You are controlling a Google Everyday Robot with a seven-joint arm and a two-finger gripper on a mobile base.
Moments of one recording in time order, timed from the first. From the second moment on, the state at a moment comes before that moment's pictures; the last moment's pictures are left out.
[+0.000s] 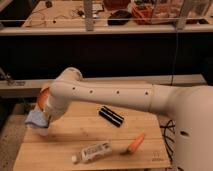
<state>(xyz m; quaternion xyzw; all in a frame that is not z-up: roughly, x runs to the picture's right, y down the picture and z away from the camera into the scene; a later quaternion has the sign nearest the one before) -0.248 0.122 0.664 -0.10 -0.40 -0.52 0.75</state>
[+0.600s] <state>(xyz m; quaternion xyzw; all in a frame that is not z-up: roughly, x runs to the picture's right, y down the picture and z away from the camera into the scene) -0.242 0.122 0.679 -0.12 -0.40 -0.52 0.75</state>
